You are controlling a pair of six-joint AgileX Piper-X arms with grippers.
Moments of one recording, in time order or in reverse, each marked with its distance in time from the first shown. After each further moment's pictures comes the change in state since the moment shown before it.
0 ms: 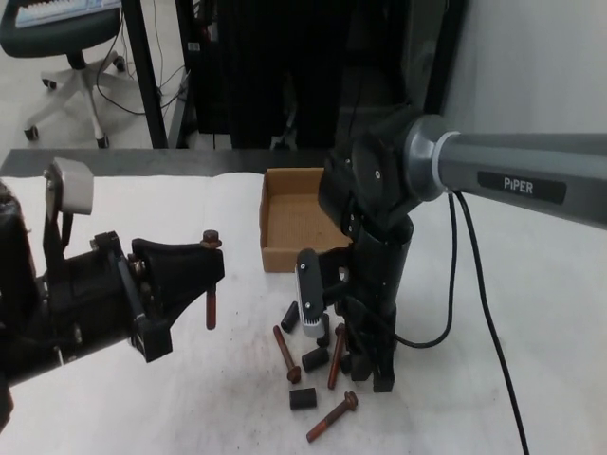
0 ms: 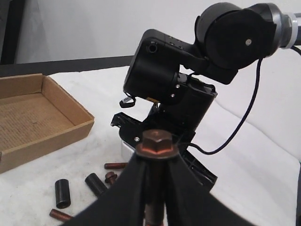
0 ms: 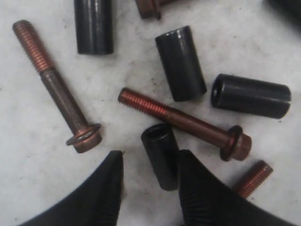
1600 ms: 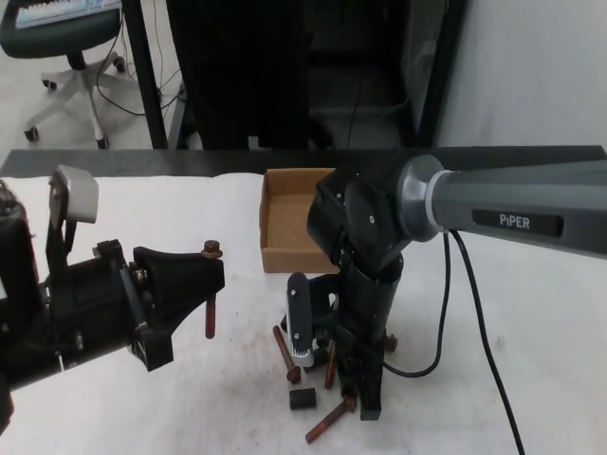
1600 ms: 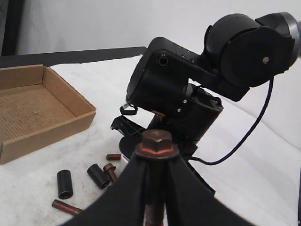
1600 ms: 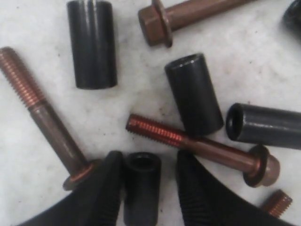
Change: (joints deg) left arm 0.0 0.0 0.1 1.1 0.0 1.5; right arm 3.1 -1.0 6.3 -9.5 2.2 4.0
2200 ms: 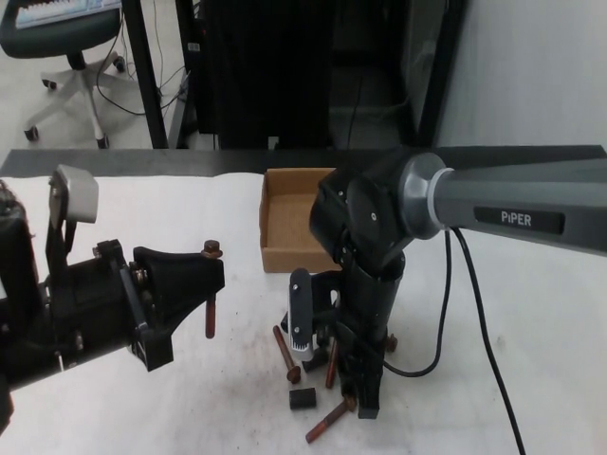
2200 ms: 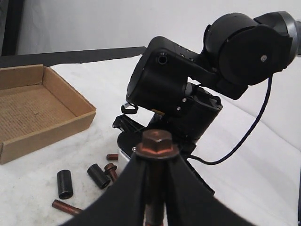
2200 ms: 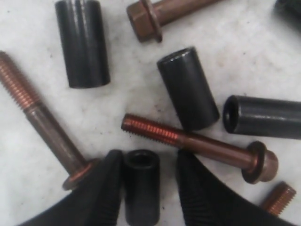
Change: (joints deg) left arm 0.0 0.0 0.0 0.0 0.0 0.0; right arm -0.8 0.0 0.0 0.8 0.4 2.5
